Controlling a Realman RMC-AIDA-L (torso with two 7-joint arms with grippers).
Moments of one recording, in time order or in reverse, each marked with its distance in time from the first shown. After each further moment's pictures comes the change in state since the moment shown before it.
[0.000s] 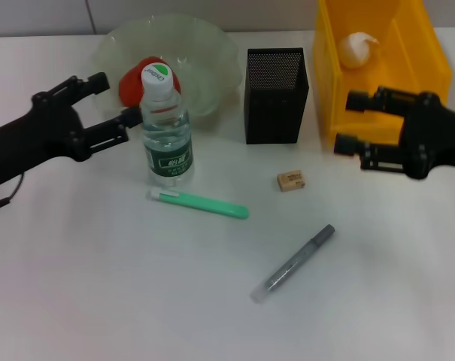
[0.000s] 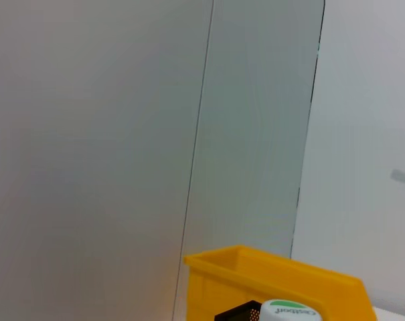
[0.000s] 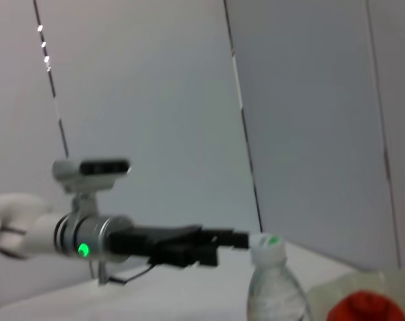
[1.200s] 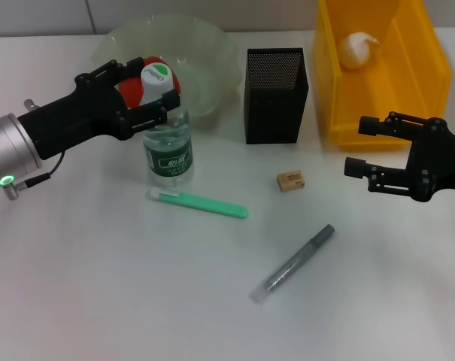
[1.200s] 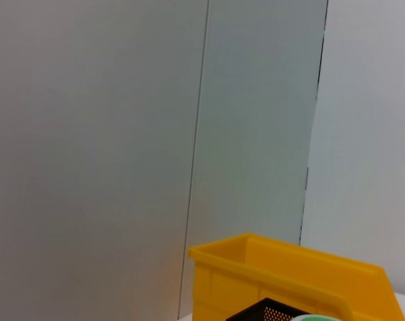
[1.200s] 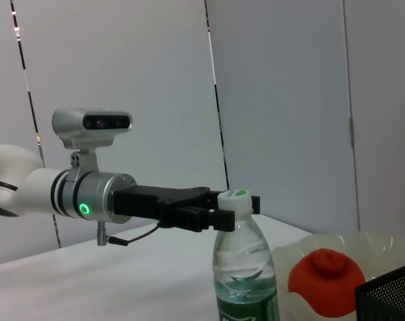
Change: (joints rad) left arm -0.108 -0.027 0.033 -0.062 -0.003 -0.162 0.049; right arm -0.022 -0.004 0.052 0.076 -0.066 0.044 -0.118
